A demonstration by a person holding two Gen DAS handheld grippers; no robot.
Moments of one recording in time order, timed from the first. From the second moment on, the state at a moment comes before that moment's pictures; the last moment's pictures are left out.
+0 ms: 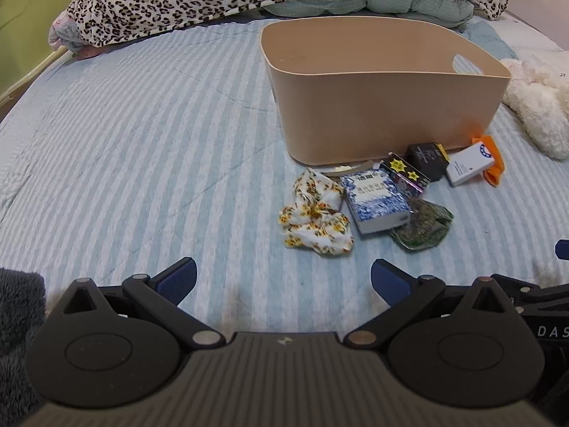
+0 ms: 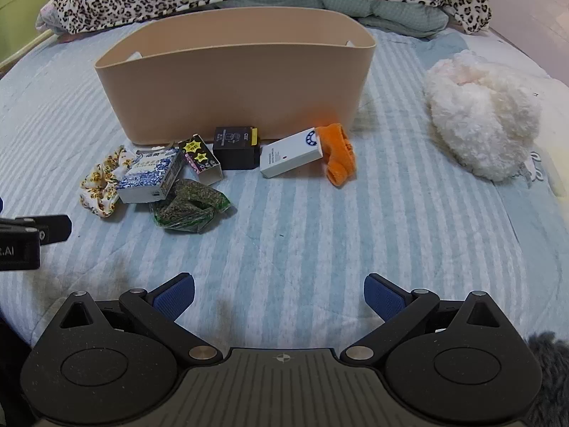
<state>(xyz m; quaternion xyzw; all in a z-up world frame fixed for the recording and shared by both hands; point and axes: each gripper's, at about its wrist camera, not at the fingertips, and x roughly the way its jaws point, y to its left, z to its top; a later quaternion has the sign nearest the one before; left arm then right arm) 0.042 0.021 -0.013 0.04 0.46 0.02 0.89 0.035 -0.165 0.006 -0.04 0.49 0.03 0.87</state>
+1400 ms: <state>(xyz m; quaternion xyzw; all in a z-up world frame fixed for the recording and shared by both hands) 0.101 0.046 -0.067 0.03 0.46 -0.11 0.88 0.108 -0.104 -0.048 -0.06 0.50 0.13 0.85</state>
